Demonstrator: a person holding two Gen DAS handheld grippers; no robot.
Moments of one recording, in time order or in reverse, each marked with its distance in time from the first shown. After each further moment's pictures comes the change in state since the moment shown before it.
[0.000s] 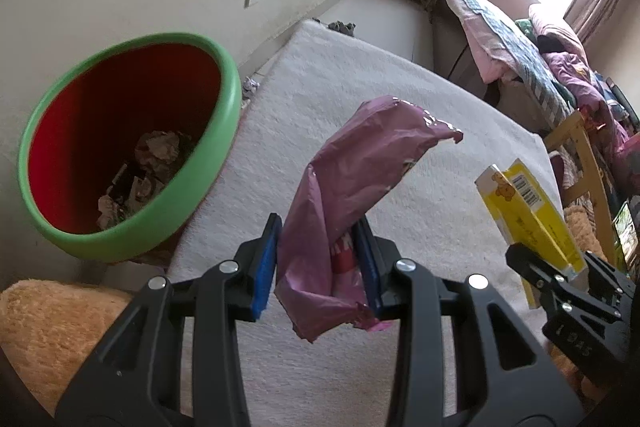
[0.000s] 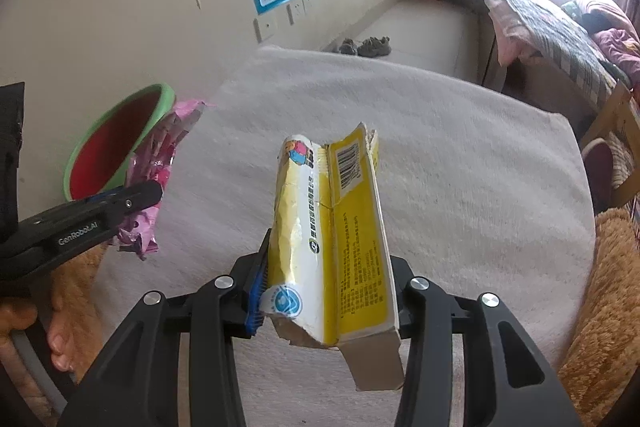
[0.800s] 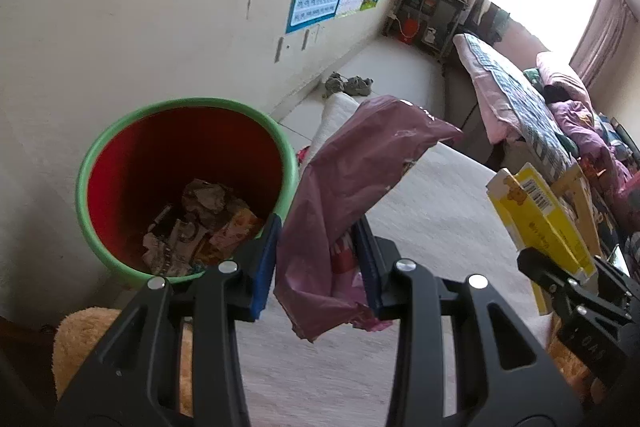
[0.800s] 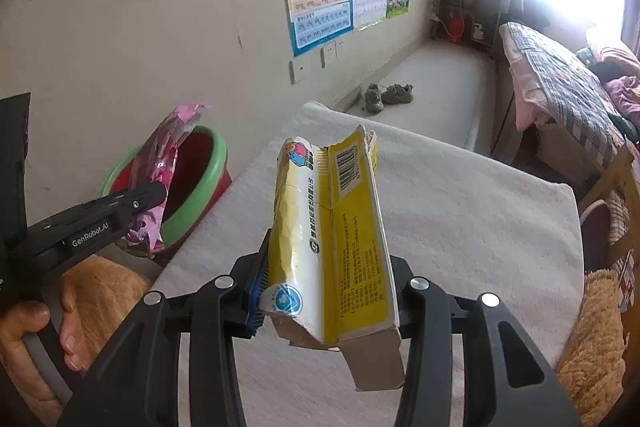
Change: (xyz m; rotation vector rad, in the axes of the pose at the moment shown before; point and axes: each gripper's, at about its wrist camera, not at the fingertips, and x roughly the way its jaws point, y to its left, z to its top) left arm -0.057 0.029 0.019 -0.068 -0.174 0.033; right arm -0.040 0.046 0.036 -0.094 -0.120 0.037
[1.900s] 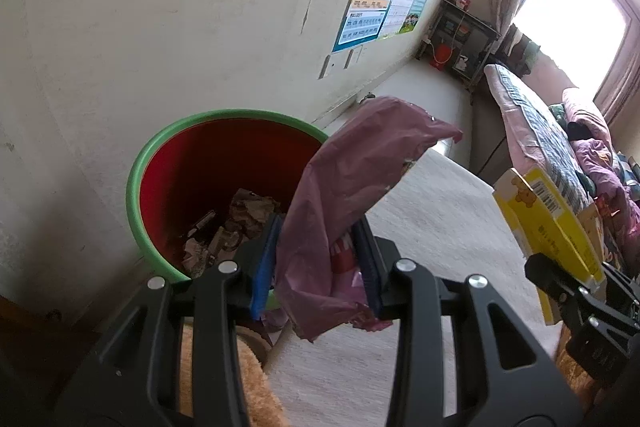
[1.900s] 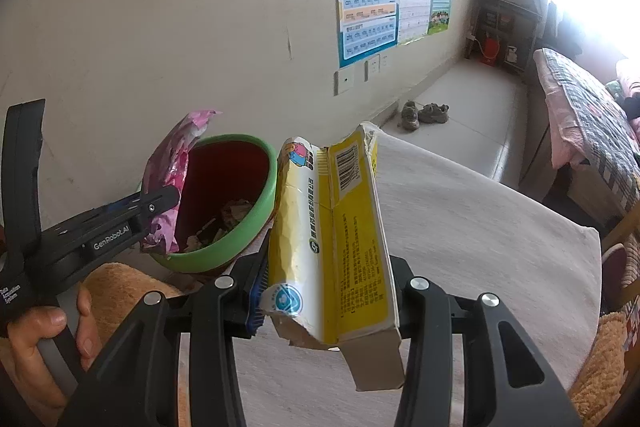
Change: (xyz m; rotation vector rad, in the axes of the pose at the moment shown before) left arm -0.015 0.047 0.006 -0.106 -0.053 0.073; right arm 0.008 0.051 0.020 -0.104 -0.012 0.080
